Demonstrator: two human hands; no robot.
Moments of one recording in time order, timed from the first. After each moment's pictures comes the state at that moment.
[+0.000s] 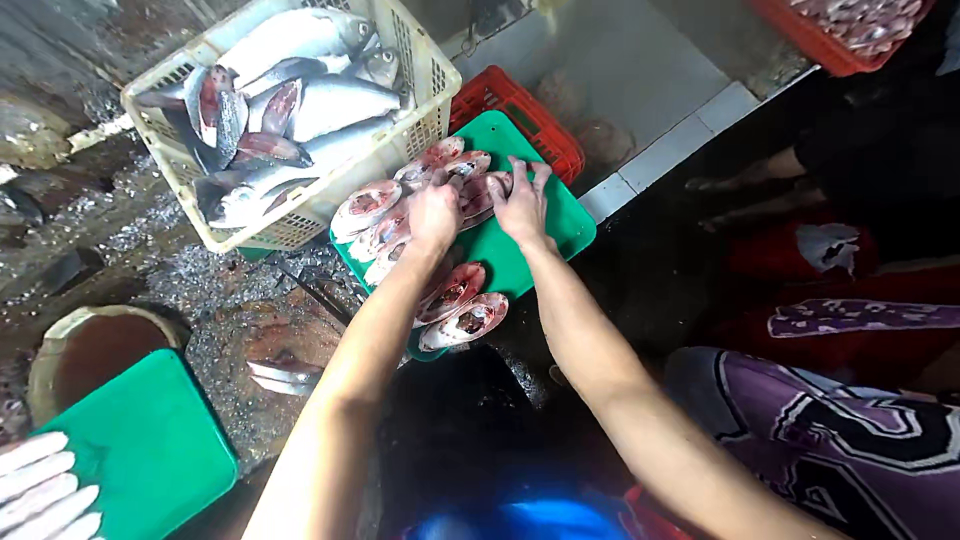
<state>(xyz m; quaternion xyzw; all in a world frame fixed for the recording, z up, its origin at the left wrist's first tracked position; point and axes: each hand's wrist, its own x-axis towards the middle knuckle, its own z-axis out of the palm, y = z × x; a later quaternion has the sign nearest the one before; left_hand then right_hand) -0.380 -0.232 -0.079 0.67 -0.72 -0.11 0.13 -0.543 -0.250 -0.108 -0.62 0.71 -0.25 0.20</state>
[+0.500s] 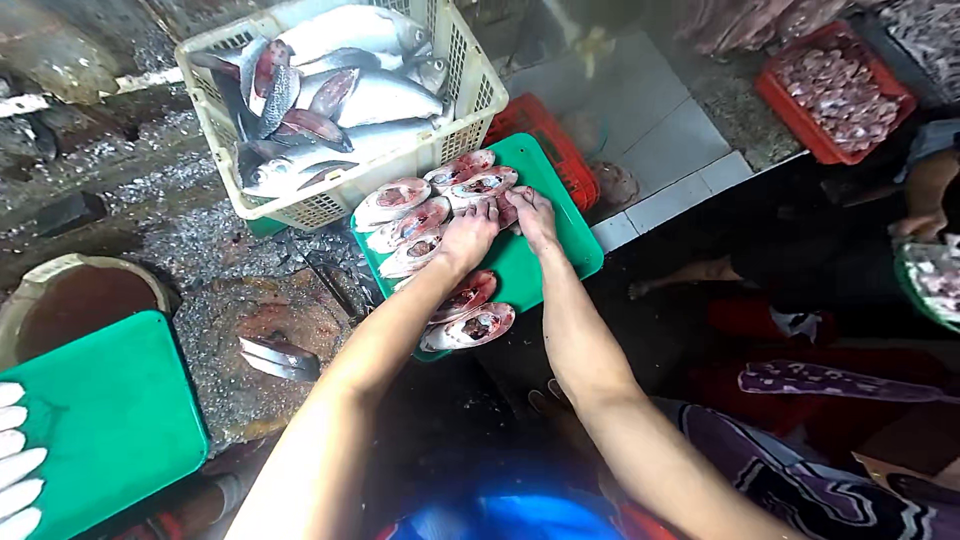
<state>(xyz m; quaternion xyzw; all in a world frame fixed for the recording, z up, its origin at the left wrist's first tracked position) -0.392 -0.209 -0.098 0.58 -0.81 -0.08 0.02 -0.544 -0.269 -0.124 -0.54 0.66 -0.32 0.41</state>
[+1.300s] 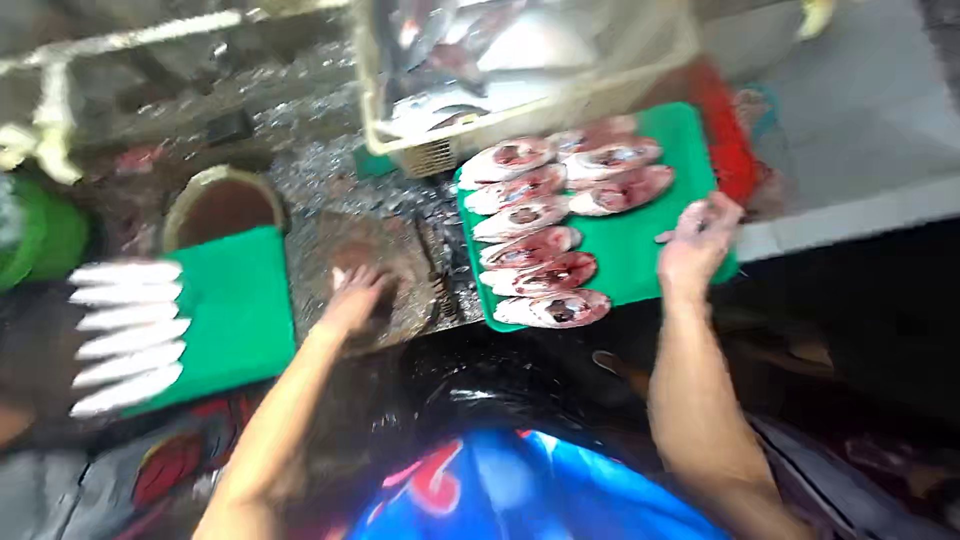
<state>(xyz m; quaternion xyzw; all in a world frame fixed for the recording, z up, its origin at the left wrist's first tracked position) -0.097 0.078 -0.150 0.69 -0.70 -0.18 -0.03 -0.560 -0.174 -0.081 -0.59 0.68 -0.34 0.28</state>
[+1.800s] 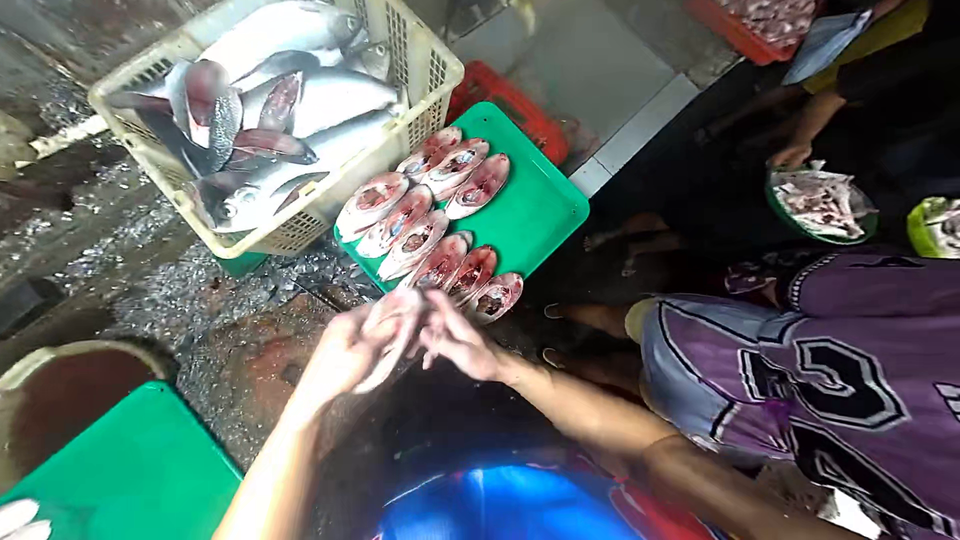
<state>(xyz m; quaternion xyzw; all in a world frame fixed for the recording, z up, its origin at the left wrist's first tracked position) -0.200 -0.014 -0.015 0.57 -0.60 -0.52 0.21 -0.423 -0.004 -0.060 -0.53 0.36 -0.34 0.69</state>
